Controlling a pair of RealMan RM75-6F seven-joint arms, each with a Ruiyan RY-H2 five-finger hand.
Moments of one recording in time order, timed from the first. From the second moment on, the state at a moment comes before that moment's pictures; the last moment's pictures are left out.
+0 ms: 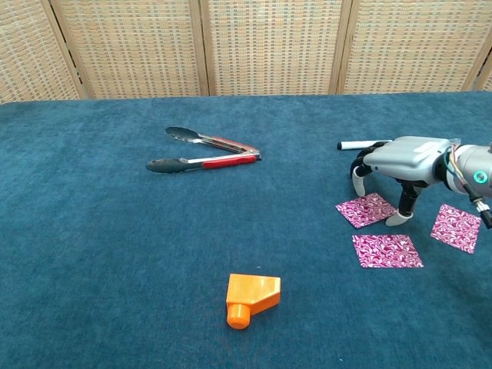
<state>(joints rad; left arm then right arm) 0.01 -0.97 -0.03 -1.80 1.39 1.52 0.16 0.82 -1.57 0.08 -1.15 -1.16 0.70 -0.36</state>
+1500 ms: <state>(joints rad) 0.01 -0.97 -0.03 -1.79 1.39 1.52 0.15 0.81 -1.57 0.07 -1.15 -1.19 0.71 -0.34</state>
